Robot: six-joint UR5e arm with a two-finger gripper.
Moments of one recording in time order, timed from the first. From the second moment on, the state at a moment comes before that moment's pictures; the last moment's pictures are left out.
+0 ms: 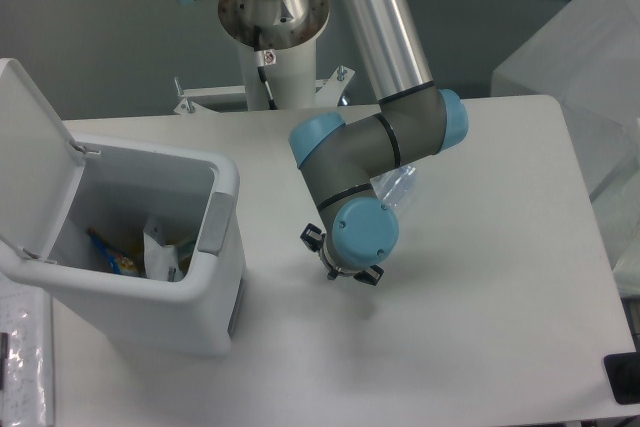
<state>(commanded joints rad) 2.42 -2.12 -1.53 -1.29 1.58 0.97</state>
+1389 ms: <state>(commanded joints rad) 2.63 -2.00 -1.36 -1.03 0.87 0.89</state>
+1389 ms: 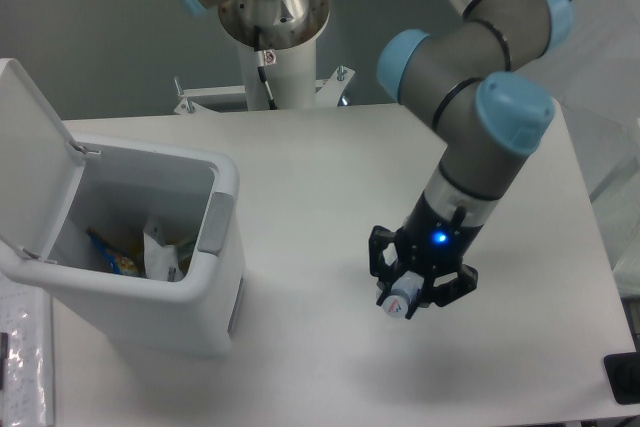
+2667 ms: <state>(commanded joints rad) 2.51 -1.81 -1.25 -0.84 0.41 0.49</state>
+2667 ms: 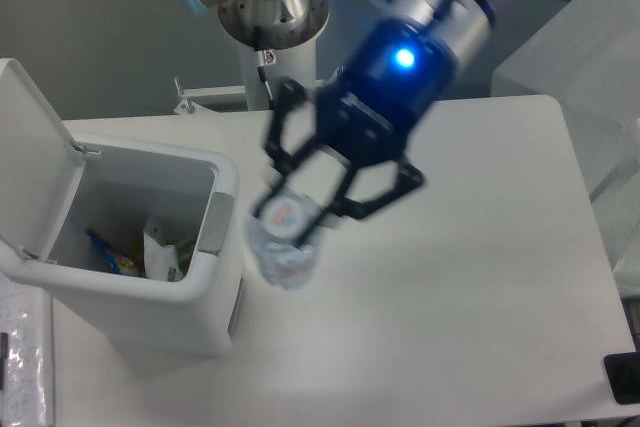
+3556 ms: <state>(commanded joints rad) 2.40 -1.73 -1.54 -0.76 0.42 0.61</state>
